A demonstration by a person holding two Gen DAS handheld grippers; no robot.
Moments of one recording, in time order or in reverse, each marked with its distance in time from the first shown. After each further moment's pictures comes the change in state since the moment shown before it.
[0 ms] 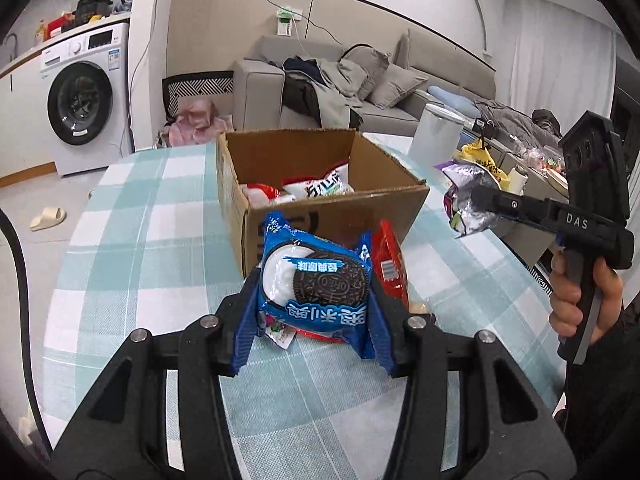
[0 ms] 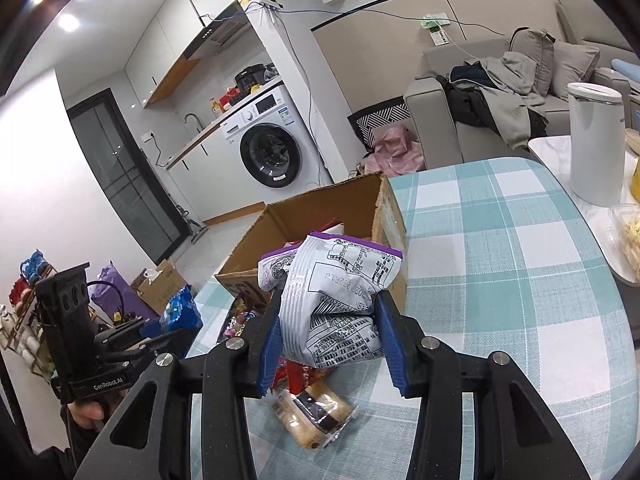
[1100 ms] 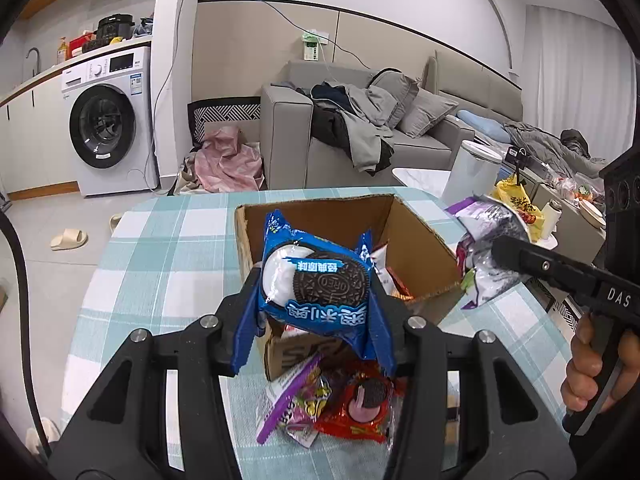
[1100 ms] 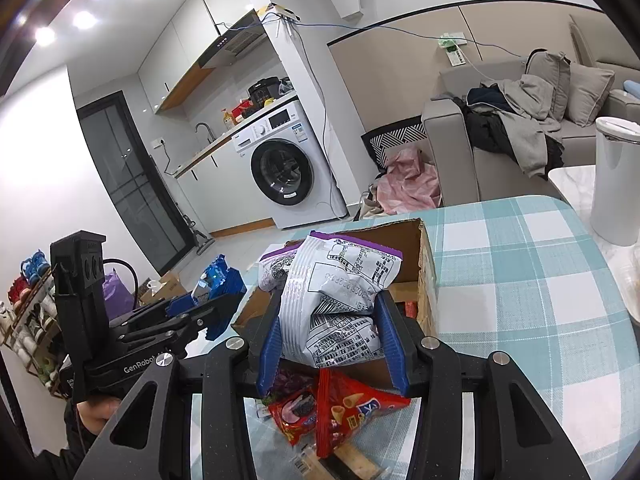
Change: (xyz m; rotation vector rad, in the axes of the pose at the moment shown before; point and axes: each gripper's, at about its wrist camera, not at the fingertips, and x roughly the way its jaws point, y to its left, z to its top) left arm 0.043 0.002 0.081 -0.017 -0.084 0.113; right arm 0.029 0.029 0.041 -0.040 -0.057 0.025
